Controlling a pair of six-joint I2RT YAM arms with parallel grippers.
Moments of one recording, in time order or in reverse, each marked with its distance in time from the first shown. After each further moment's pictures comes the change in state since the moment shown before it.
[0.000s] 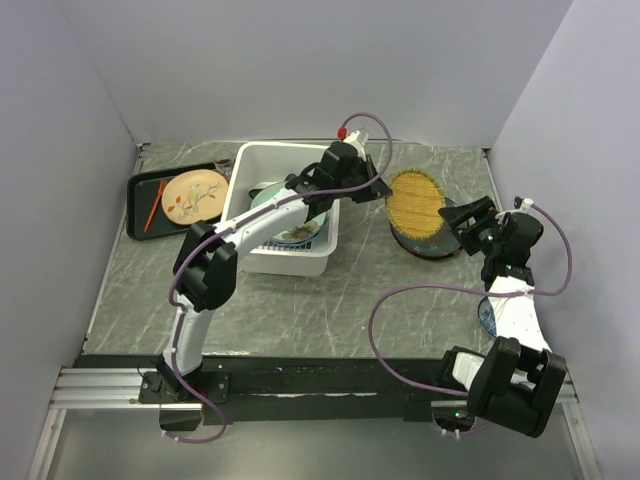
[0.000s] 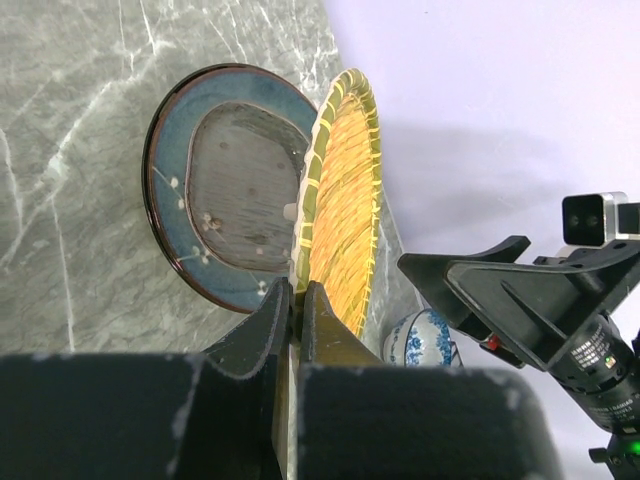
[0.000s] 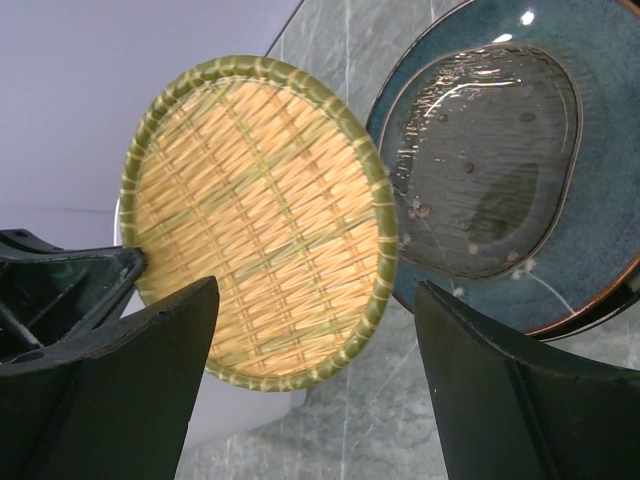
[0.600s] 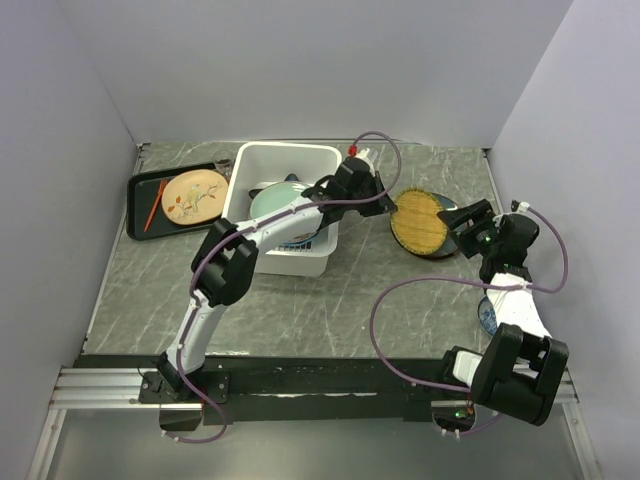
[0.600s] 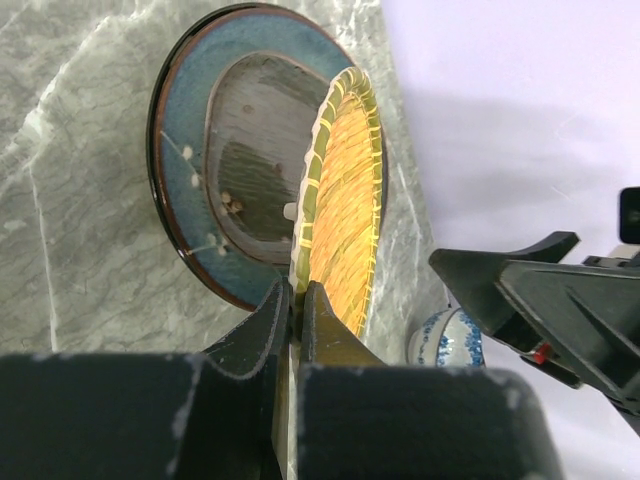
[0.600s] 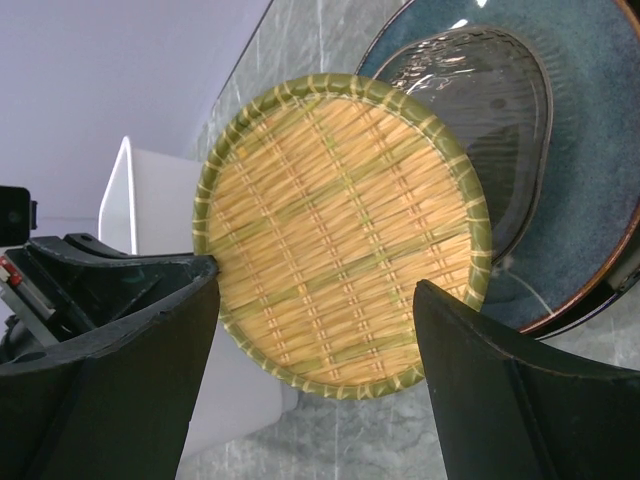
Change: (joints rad) left arm -0.028 0.125 0.020 0.025 -0.005 -0.027; right arm 0.000 0.065 -0.019 0.039 0.013 0.011
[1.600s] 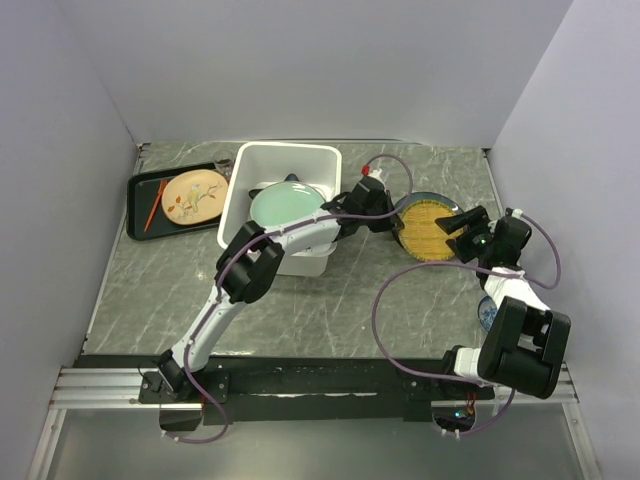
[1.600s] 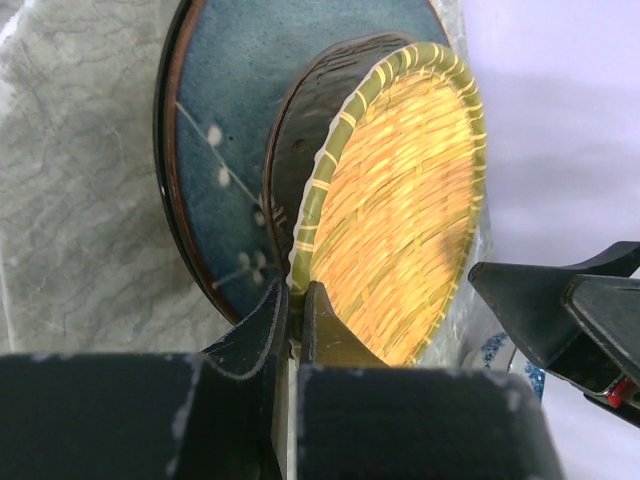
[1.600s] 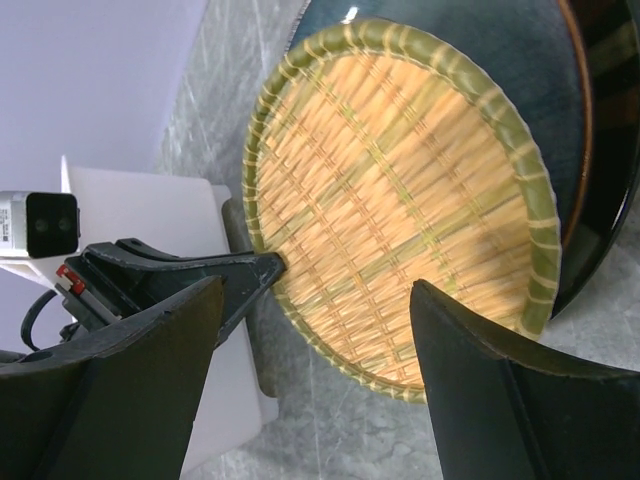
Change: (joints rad) left arm -0.044 0.193 0.092 0.033 -0.039 -0.008; right arm 0.000 0.140 -0.026 0.073 0.029 0.016
